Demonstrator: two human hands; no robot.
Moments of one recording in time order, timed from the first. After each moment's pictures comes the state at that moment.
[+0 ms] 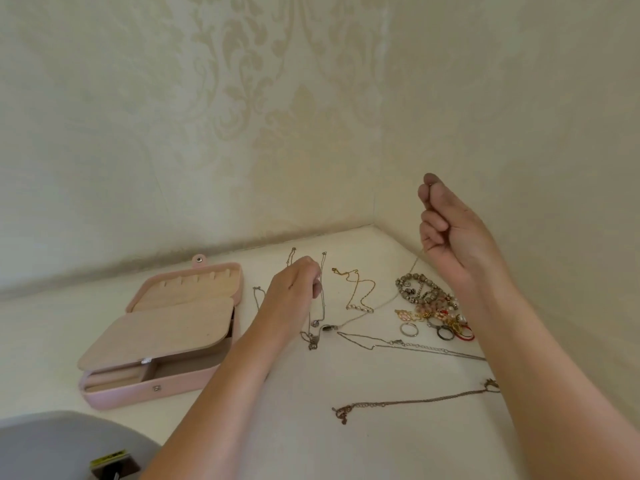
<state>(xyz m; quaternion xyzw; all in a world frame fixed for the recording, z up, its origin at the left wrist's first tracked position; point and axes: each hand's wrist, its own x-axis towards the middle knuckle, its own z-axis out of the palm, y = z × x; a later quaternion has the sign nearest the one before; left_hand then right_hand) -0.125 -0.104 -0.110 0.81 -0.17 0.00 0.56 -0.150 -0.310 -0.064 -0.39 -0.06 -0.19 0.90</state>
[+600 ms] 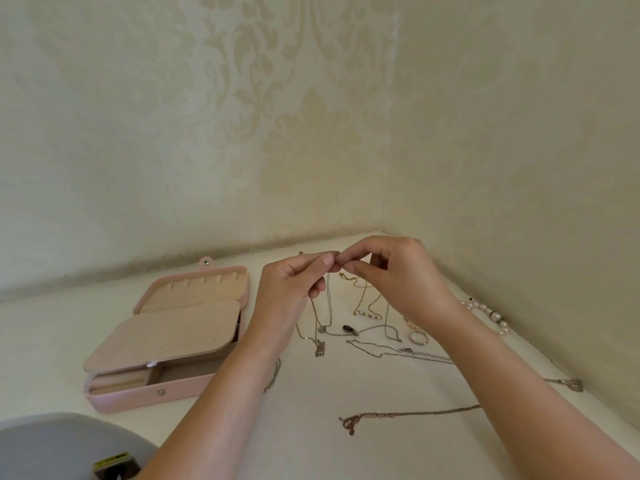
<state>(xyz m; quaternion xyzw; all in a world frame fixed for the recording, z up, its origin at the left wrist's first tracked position) -0.118 -0.101 -0.108 0.65 -0.19 0.02 0.74 -0.162 -0.253 -0.081 -0.86 -0.10 -0.22 0.46</state>
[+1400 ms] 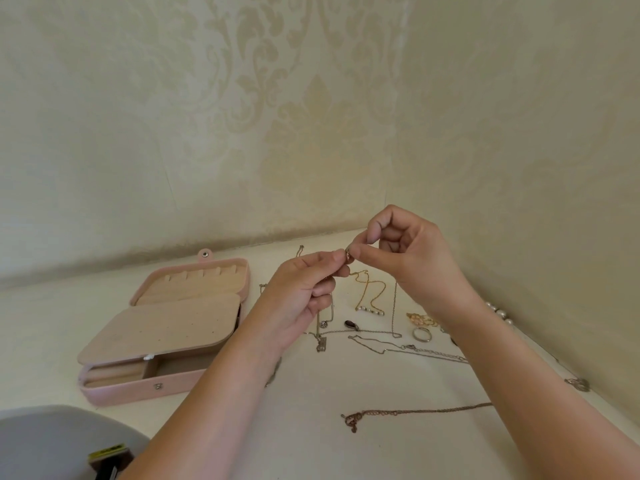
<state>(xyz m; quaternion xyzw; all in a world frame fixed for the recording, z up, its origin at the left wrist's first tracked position) -0.125 -0.103 -0.098 0.56 -0.13 -0.18 0.80 -0.162 -0.256 -0.075 -0.74 -0.15 -0.20 0.62</state>
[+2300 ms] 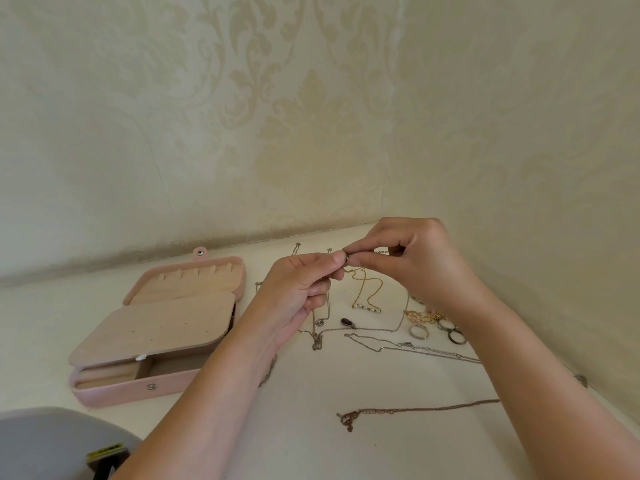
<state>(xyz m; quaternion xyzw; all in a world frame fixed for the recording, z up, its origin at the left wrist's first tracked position) -0.125 -0.103 -0.097 0.60 -0.15 -0.17 0.77 -0.164 -0.269 -0.074 -0.85 -0.19 -0.25 0.42</state>
